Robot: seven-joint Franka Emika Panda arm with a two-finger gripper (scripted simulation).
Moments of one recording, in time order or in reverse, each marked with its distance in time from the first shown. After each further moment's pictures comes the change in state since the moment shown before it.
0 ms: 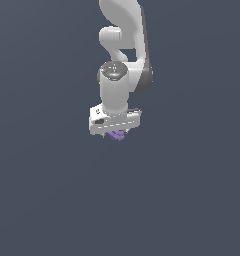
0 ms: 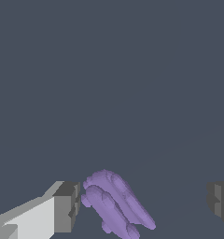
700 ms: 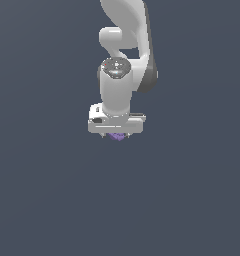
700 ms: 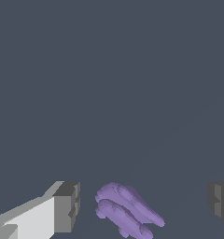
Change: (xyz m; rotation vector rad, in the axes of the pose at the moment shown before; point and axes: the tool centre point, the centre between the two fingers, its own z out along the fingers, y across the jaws) arm 0.025 0.002 -0.021 -0.010 -0.004 0.219
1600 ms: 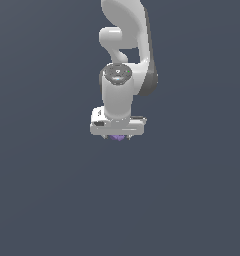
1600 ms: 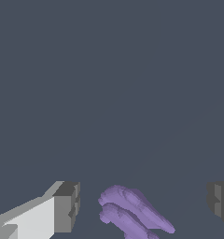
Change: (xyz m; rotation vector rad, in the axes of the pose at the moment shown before) arm -0.002 -0.006 0.015 0.011 -0.012 0.003
